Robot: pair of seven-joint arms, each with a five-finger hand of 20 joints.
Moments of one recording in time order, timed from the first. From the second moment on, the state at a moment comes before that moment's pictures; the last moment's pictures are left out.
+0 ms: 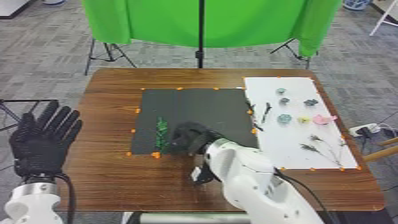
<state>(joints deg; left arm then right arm) 132.6 -56.1 -100.9 -126.7 10.8 16.2 26.4 -86.3 -72.4 53.3 -115.6 -124.5 -27.5 26.7</state>
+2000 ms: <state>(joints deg) 136.0 -57.8 -104.2 -127.4 9.0 11.4 27.7 -114.0 -60.2 92.7 -123.4 -133.8 -5.0 45.9</state>
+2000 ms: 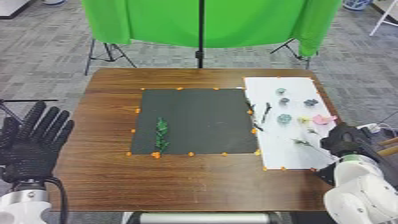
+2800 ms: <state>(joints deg) 131.9 -56.7 -100.8 -126.2 9.4 11.6 25.3 -88.7 -72.7 63.0 -113.6 -133.0 -2.8 47.3</state>
